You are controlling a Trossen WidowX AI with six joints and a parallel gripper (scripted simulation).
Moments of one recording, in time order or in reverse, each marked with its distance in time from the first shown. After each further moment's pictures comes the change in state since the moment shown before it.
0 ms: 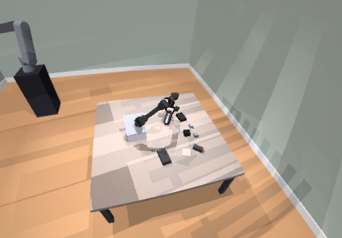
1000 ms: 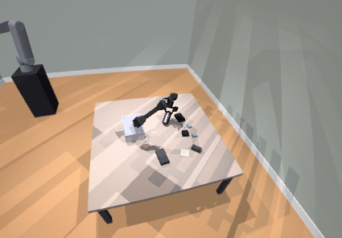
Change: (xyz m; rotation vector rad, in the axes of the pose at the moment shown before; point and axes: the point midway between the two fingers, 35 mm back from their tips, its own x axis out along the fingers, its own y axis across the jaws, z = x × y) arm 0.013 0.000 0.020 0.001 -0.003 0.001
